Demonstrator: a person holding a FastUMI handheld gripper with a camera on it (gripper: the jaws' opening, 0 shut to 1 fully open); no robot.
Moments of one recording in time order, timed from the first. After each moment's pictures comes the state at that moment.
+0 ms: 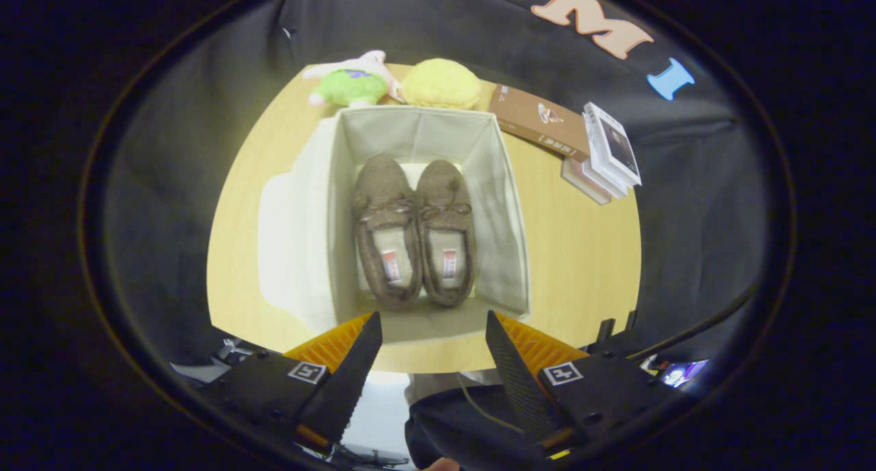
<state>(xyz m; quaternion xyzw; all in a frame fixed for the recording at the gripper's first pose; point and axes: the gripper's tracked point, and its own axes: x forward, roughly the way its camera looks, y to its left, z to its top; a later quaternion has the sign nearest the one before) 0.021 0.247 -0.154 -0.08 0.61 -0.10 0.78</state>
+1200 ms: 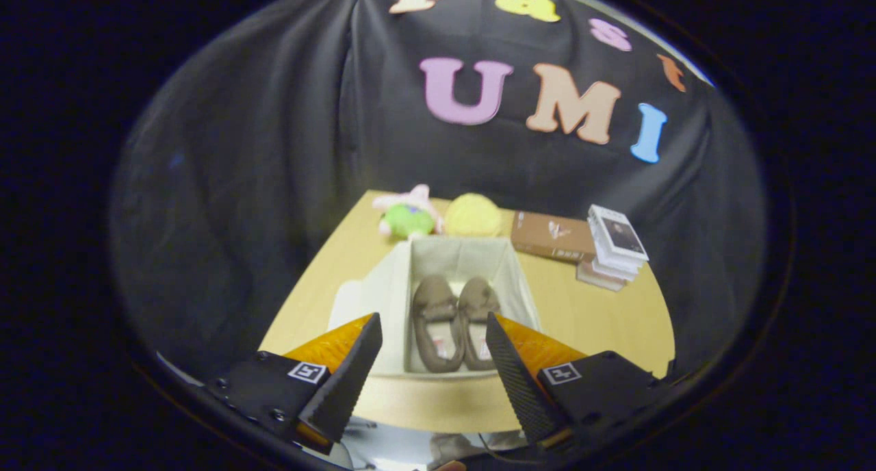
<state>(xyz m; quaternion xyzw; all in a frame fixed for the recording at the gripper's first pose) 0.050 0.247 -0.046 0.00 0.27 -0.03 0.96</state>
